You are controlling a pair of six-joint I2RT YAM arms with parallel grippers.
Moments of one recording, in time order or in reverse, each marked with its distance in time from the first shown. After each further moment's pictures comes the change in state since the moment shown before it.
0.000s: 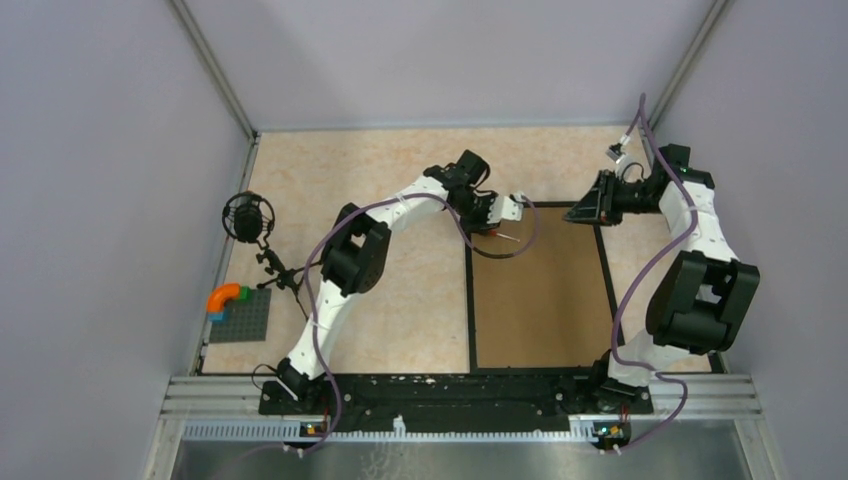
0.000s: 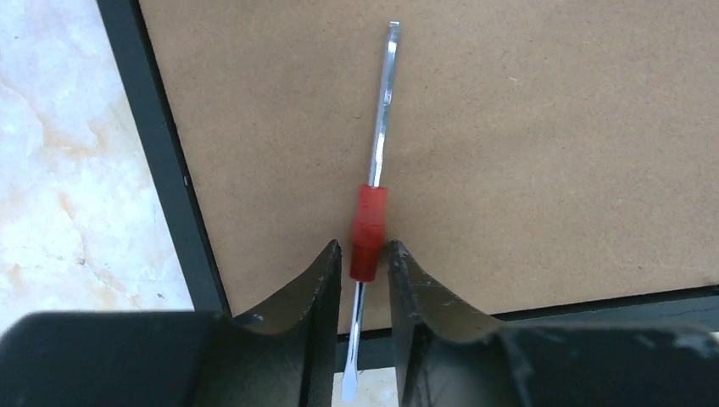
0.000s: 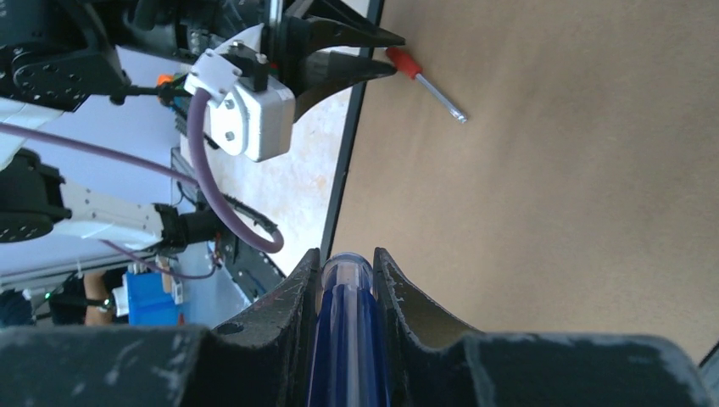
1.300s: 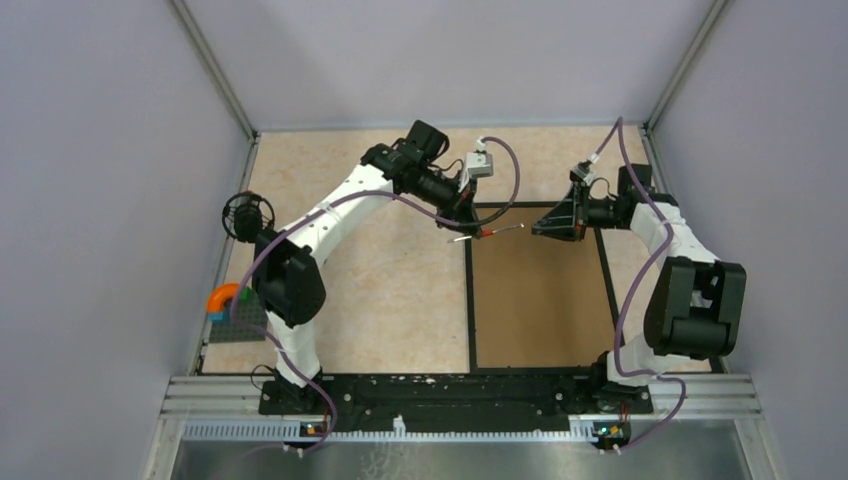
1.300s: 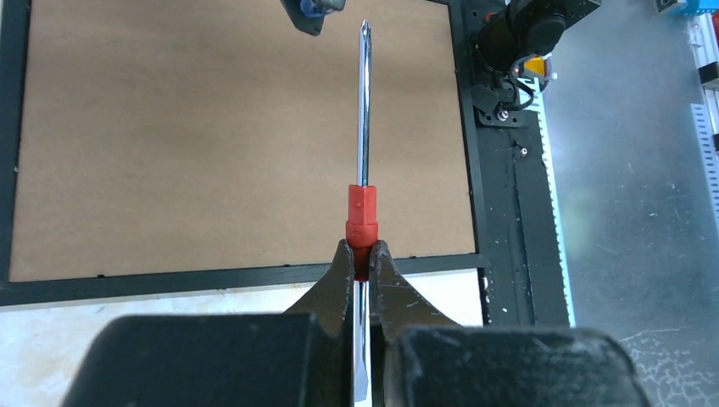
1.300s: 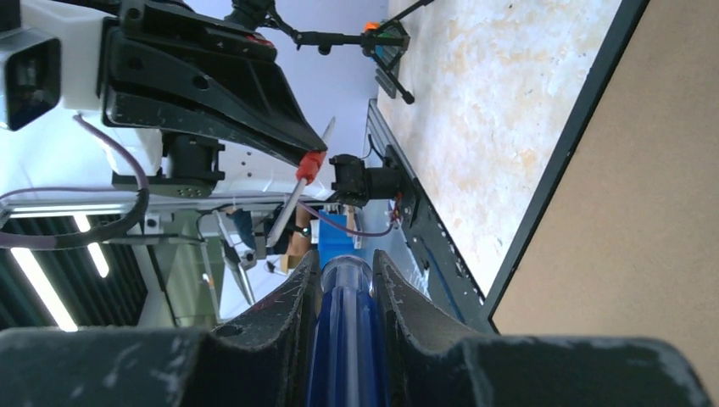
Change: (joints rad) left arm 0.064 -0.492 -0.203 -0.183 0.454 -0.522; right arm 0.140 -0.047 -0.244 0.264 -0.412 0.380
